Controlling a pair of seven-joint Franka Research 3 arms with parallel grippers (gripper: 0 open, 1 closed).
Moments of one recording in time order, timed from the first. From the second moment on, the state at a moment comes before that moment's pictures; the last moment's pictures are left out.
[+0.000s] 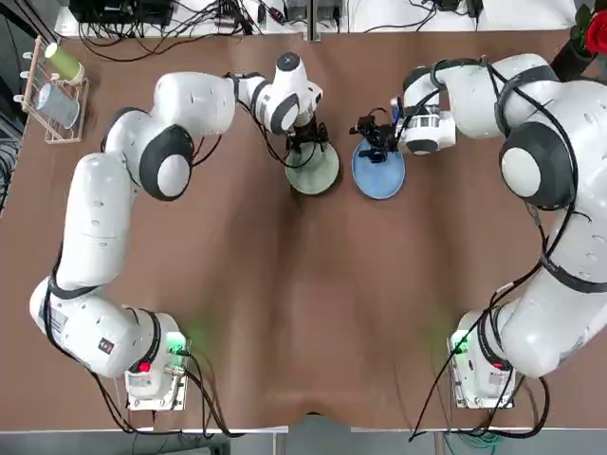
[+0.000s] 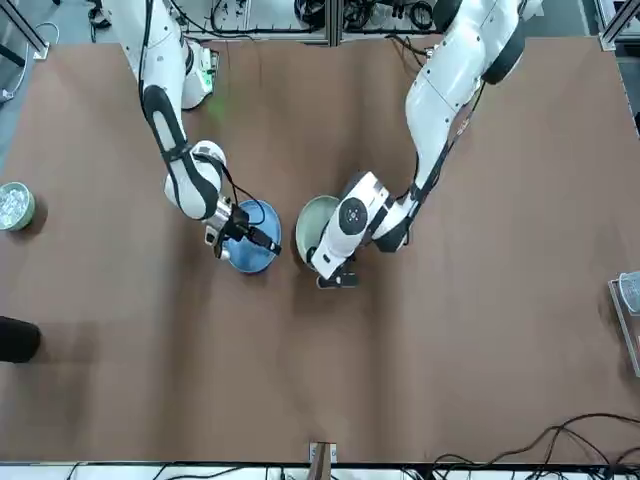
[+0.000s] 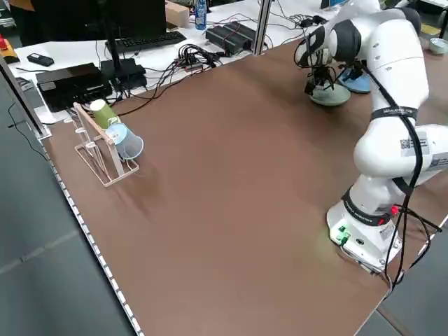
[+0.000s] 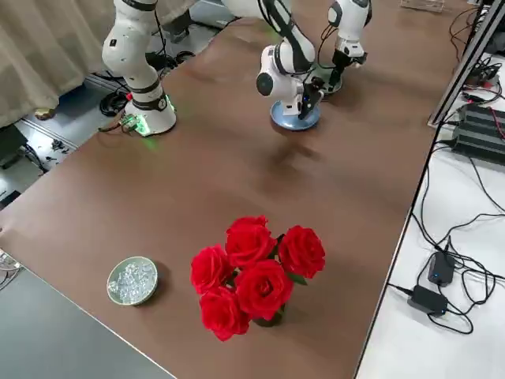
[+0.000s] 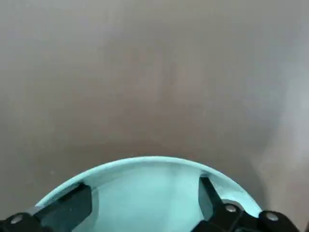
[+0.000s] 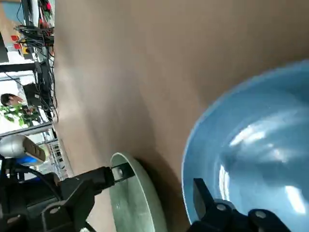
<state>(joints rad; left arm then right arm) -0.49 0.93 -0.31 -1.43 0.11 2.42 -0.83 0.48 0.49 -0.02 -2.12 1.93 2.50 -0.81</state>
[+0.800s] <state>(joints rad) -0.56 0.95 -0.29 -1.35 0.11 2.42 -0.92 0.45 0.47 -0.20 -1.91 1.17 2.54 -0.80</state>
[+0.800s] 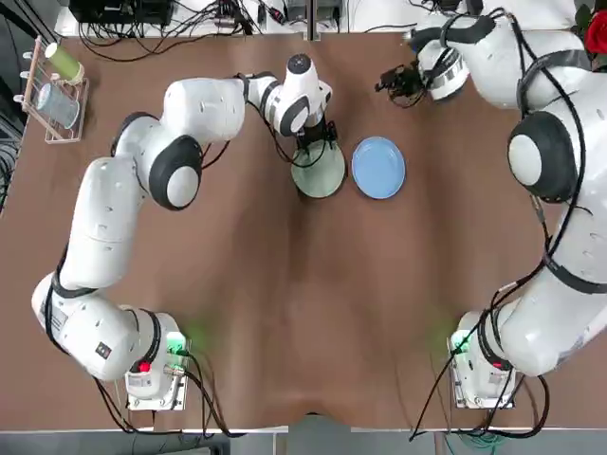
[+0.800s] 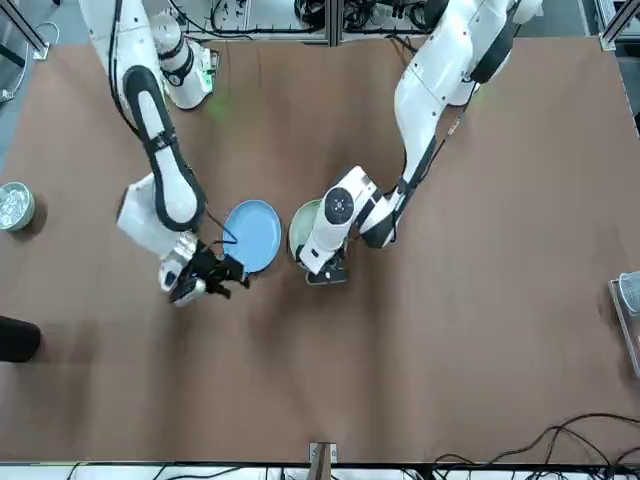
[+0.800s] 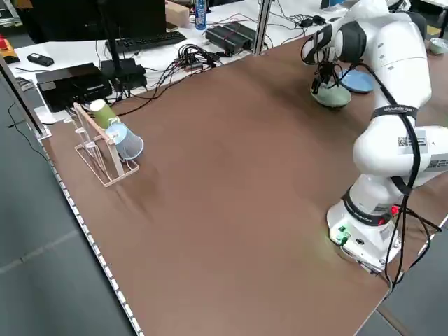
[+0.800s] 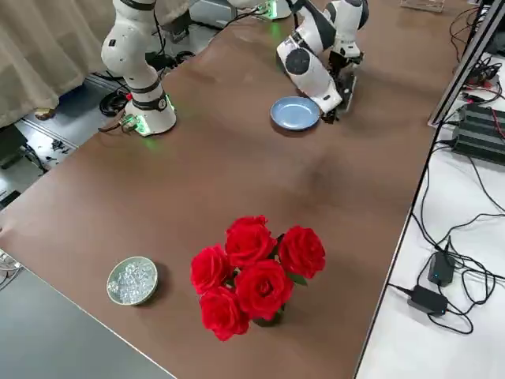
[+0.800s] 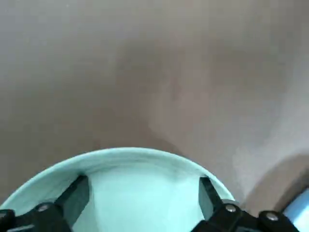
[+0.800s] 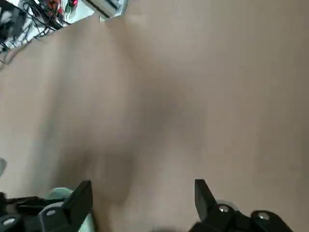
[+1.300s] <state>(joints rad) -0.59 0.98 -0.28 -1.31 0.11 2.42 -0.95 0.45 0.44 -0.32 -1.89 0.89 2.46 -0.80</state>
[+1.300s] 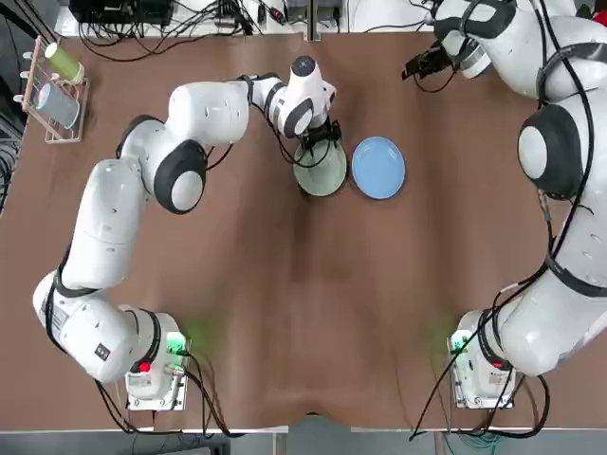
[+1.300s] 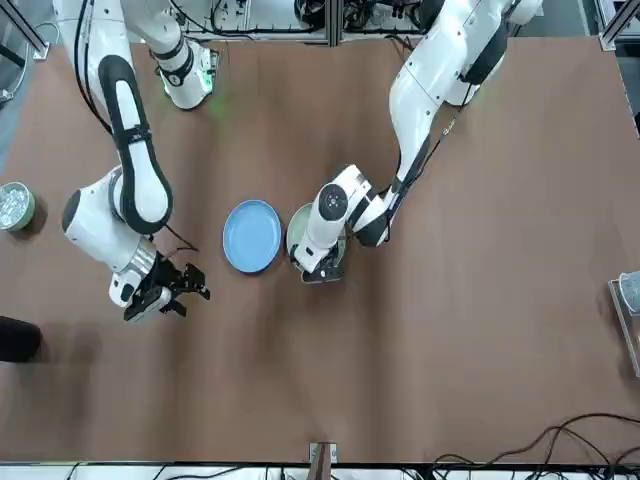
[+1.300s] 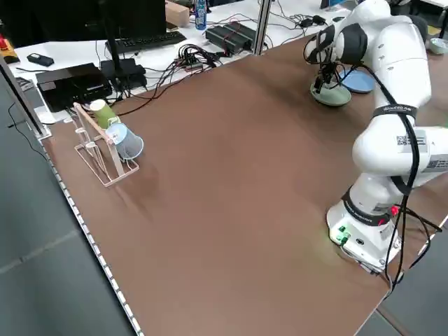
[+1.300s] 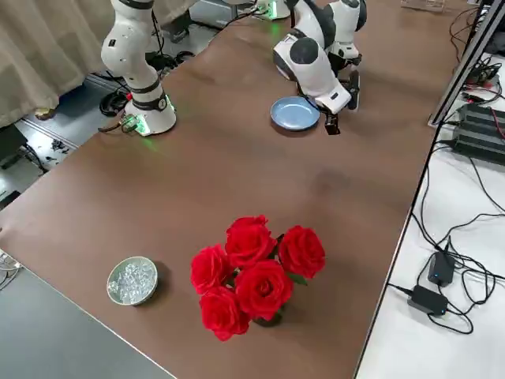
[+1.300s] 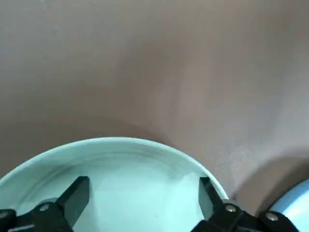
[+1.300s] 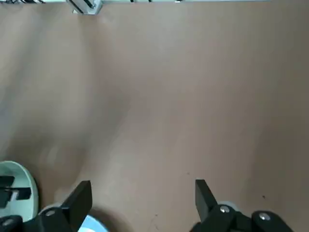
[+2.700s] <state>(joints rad) -0.62 0.99 -0.27 -1.29 0.11 2.43 -0.96 0.10 0.16 -0.21 -1.76 0.18 1.97 -0.45</state>
